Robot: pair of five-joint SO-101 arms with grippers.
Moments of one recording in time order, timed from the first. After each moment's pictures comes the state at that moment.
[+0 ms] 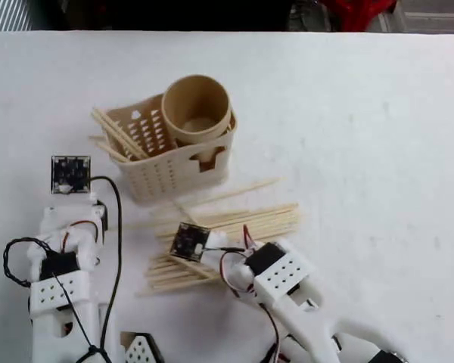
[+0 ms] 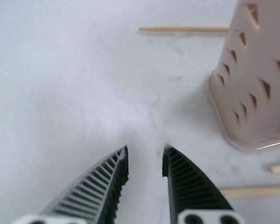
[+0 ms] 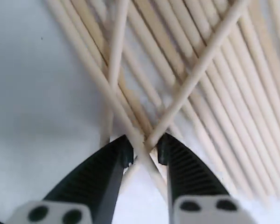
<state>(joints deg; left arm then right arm) -23.1 -58.2 84.0 30.7 -14.4 -42.5 -35.4 71.4 54.5 37.2</state>
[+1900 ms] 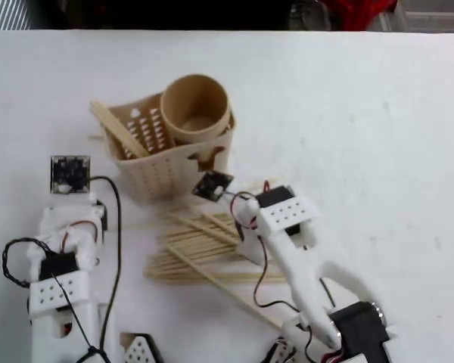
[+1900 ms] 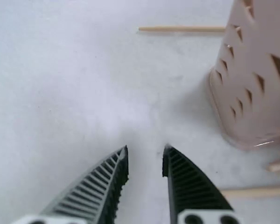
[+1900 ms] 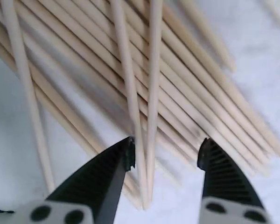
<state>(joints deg) -23.1 -58.2 84.0 30.7 -14.4 -27.2 -14.5 47.3 64.4 38.5</state>
